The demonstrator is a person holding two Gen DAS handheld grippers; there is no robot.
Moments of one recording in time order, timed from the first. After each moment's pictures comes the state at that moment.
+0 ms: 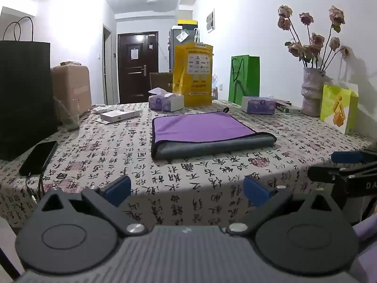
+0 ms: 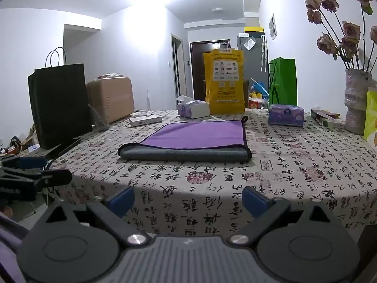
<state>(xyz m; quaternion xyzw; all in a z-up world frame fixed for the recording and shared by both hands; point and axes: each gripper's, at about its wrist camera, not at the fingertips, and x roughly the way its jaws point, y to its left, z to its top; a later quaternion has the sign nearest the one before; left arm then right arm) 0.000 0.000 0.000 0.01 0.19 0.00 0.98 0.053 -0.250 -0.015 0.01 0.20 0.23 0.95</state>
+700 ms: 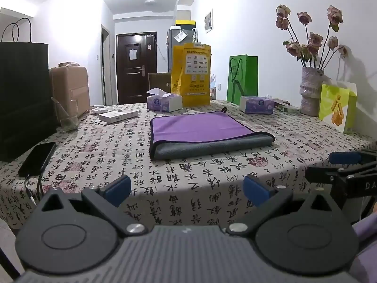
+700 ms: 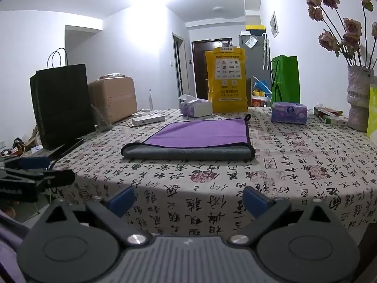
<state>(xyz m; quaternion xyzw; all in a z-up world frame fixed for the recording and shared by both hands) 0.000 -0.001 -0.001 0.01 0.19 -0.01 0.98 0.054 -0.249 -0.016 0.01 0.20 0.23 0.95</state>
